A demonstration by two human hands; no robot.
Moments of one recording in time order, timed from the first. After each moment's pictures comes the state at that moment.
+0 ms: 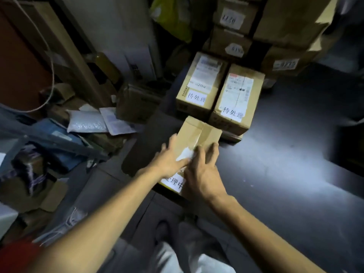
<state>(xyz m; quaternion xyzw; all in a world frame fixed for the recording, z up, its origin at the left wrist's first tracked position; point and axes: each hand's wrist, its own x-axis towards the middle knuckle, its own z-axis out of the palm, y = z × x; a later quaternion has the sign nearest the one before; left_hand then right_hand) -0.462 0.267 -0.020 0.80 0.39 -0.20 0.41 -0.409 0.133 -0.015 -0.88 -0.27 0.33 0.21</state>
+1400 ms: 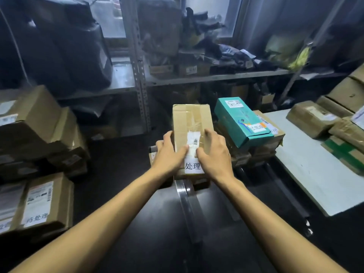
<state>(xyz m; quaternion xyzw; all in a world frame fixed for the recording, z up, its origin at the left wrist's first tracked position) -0.179 -0.170 0.218 0.84 0.07 -0.04 0.53 -0.192 -0.313 0.228 -0.91 0.03 -0.10 0.39</state>
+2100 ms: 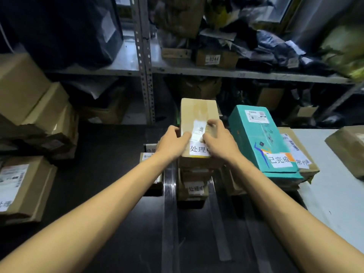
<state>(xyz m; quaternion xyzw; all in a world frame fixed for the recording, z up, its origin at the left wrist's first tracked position) -0.039 -0.219 0.183 0.83 0.20 -0.04 0.52 0.002 -0.371 0.184 -0.93 -0.04 0.07 0.36</state>
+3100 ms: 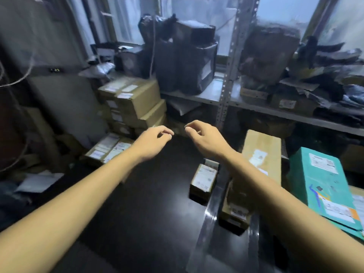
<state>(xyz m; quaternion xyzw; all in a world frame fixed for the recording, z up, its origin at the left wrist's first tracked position) -0.226 -0.096 0.291 0.87 0.27 0.12 0.39 -0.100 -0.233 0.294 -0.82 -0.44 0.09 0.36</state>
